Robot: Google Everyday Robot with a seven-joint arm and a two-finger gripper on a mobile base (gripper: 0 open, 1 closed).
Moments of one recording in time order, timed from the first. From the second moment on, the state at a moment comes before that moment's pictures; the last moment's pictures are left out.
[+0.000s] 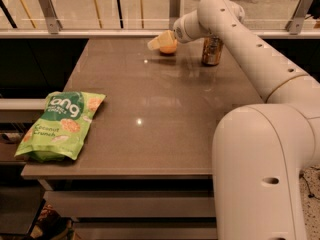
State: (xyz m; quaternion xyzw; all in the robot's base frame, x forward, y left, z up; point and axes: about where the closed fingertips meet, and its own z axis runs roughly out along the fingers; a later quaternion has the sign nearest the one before) arm 0.887 -0.044 0.862 -0.31 0.82 0.13 0.46
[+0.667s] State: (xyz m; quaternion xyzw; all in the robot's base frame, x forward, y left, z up) arm 0.888 -0.039 0.856 -0.31 0.82 0.13 0.46
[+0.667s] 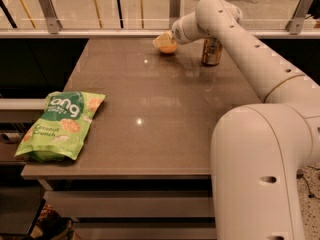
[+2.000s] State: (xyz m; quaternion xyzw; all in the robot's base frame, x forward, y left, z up) arm 0.888 -0.031 0.850 -0.31 0.82 0.14 0.46
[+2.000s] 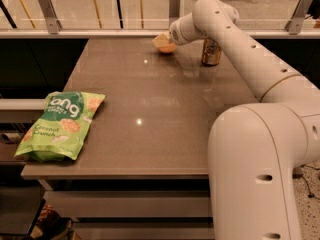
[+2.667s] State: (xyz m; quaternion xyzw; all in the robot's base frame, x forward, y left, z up) arm 0.889 -0.030 0.850 -0.31 0.82 0.14 0.45
